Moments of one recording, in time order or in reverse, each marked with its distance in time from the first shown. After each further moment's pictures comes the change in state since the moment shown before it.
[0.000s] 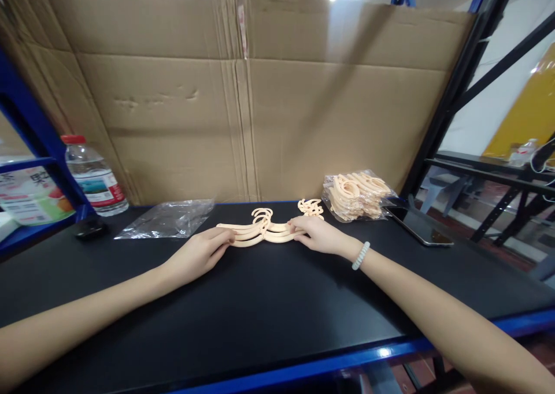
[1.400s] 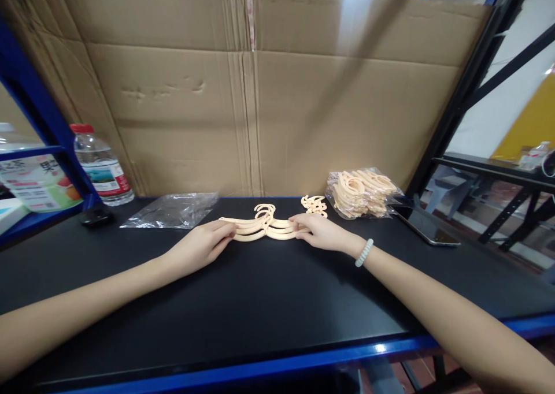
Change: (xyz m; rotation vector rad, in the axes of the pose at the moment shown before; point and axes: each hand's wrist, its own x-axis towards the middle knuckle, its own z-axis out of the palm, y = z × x) left_hand -0.002 0.005 -0.003 0.040 -0.065 -0.048; right_hand -0.002 -0.002 0.003 0.030 -0.047 0.041
